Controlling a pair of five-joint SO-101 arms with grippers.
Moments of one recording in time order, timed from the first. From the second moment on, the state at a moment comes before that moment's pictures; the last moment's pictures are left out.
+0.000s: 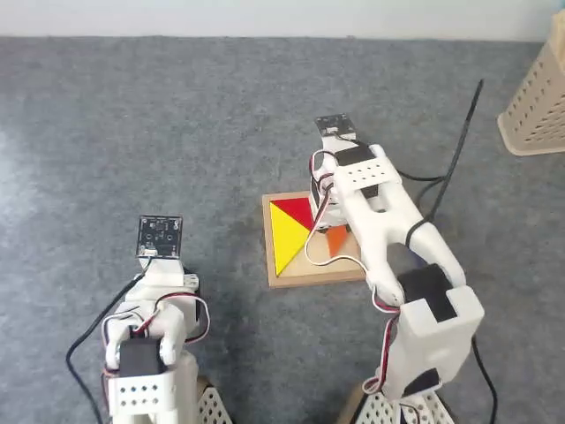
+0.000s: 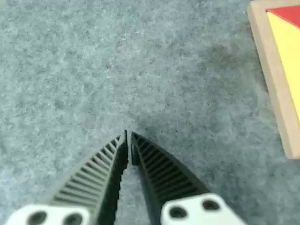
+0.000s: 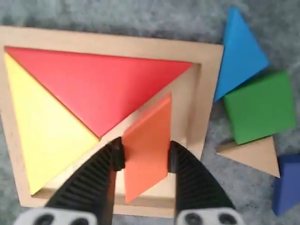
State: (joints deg) left arm -10.6 -103.3 97.2 71.5 -0.7; right arm -22.2 15.3 9.5 69.8 -7.8
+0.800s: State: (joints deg) left arm -10.6 -103.3 97.2 71.5 -0.7; right arm -21.4 -7.4 23.8 61.1 -3.9
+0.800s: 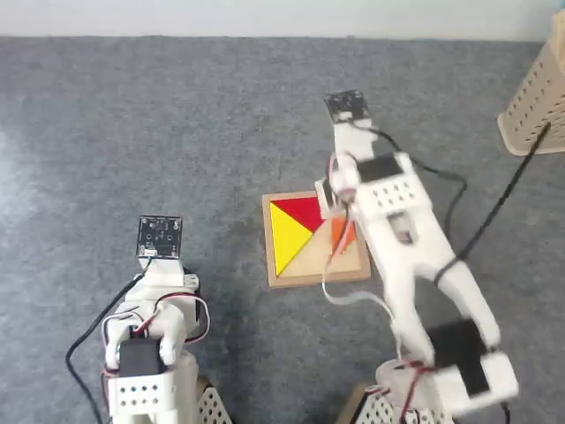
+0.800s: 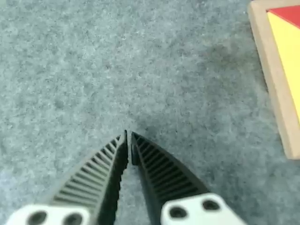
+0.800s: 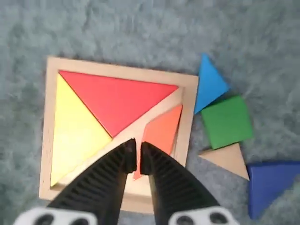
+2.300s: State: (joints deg) left arm -10.5 -103.3 97.2 71.5 -0.7; right arm -12.2 -0.4 18.1 66.0 6.8
